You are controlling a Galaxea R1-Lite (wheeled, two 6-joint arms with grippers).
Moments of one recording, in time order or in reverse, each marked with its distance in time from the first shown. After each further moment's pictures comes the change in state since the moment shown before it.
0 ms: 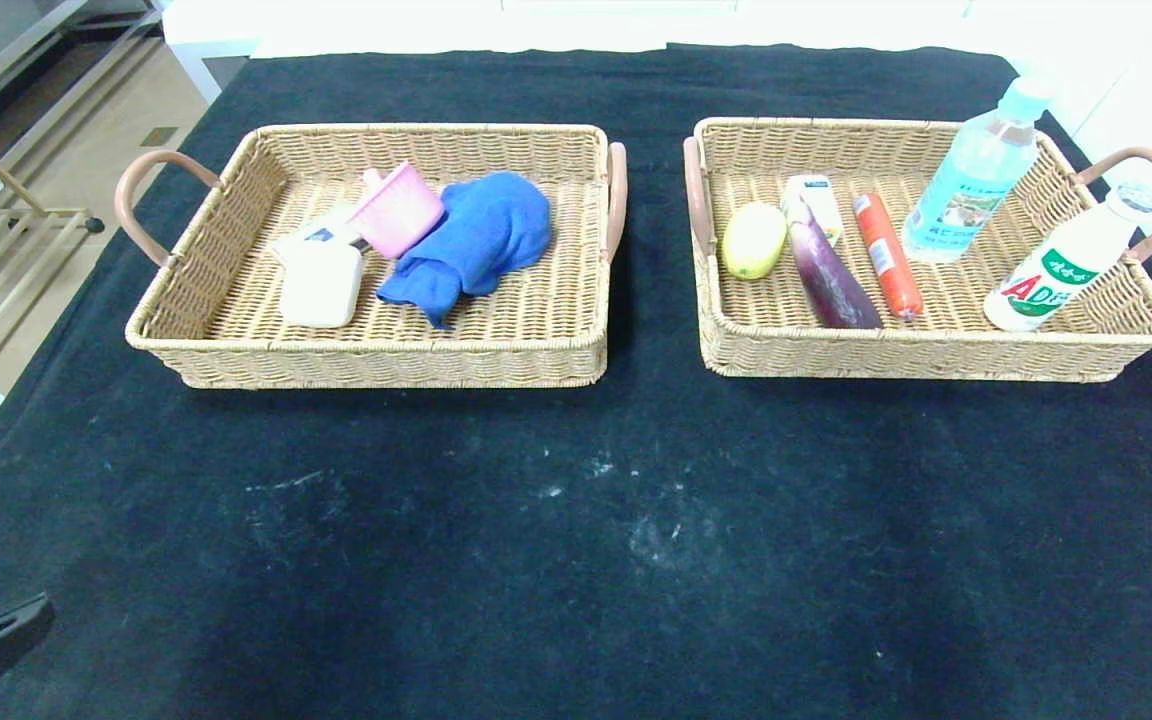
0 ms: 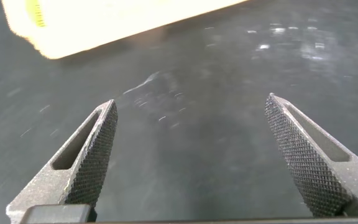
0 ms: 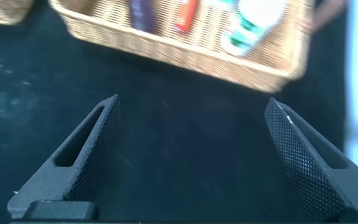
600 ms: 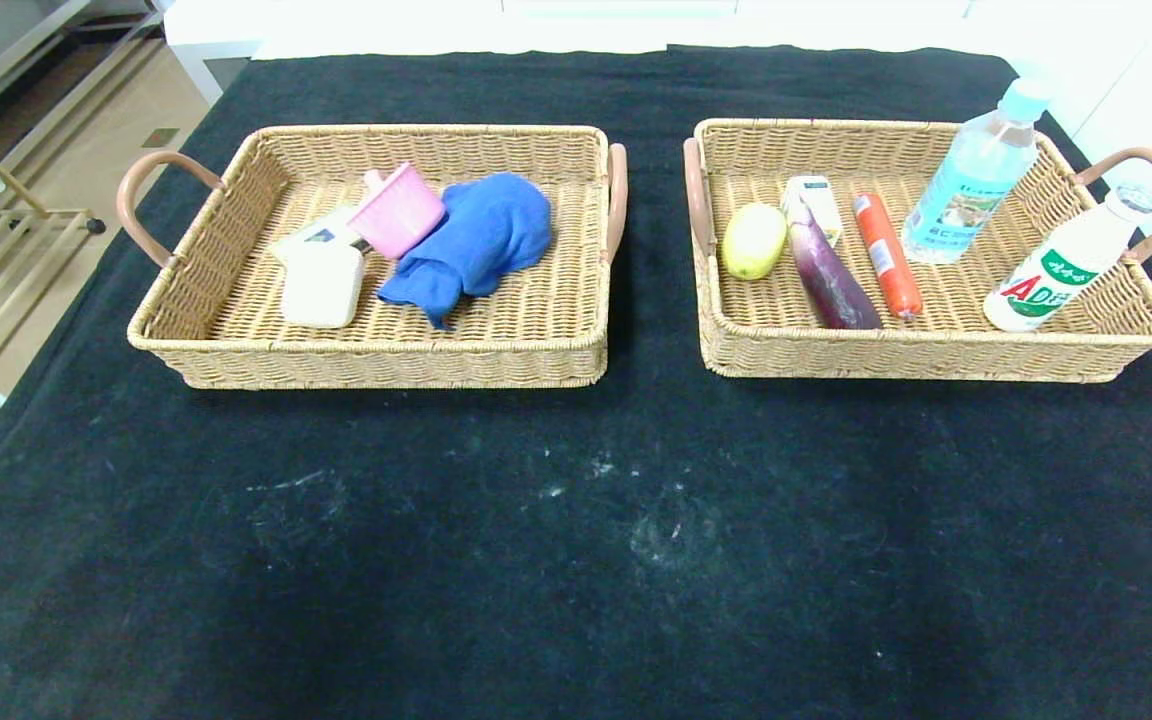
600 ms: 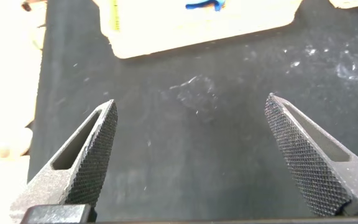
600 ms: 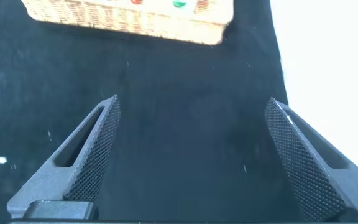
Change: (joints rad) left arm 0.172 -0.319 0.071 0.053 0.001 0.007; right arm -0.183 -0.469 0.160 0.215 0.003 0.030
